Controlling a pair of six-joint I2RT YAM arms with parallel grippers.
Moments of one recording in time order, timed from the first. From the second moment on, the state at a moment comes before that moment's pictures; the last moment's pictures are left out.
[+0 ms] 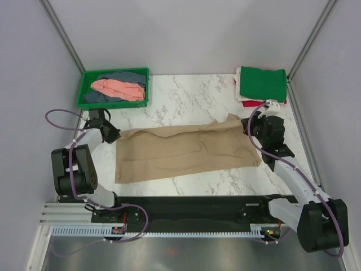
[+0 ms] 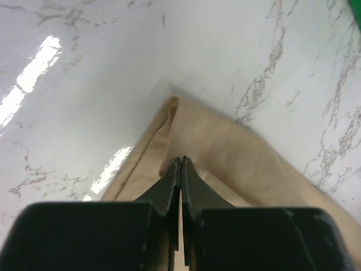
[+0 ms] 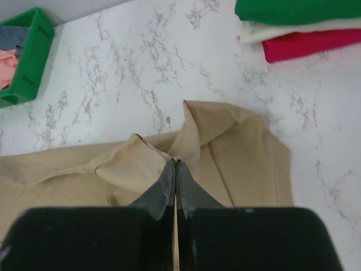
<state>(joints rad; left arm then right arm) 0.17 1.56 0.87 -0.25 0.02 -0.67 0.13 1.06 0.59 0.20 -0.08 0.37</state>
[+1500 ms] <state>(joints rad) 0.20 0.95 0.61 -0.36 -0.07 -0.78 0.09 0.61 0.26 -0.13 0.17 0.77</state>
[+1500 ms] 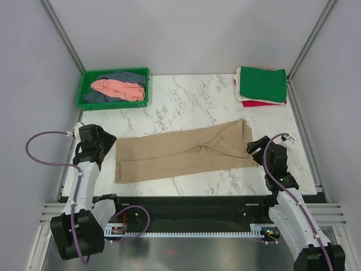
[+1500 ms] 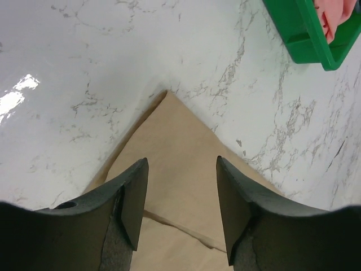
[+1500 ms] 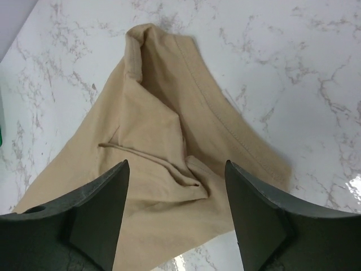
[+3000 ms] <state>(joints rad) -0.37 1.18 0.41 -0.14 0.20 -0.81 0.37 2.55 2.16 -0.28 0.00 0.53</state>
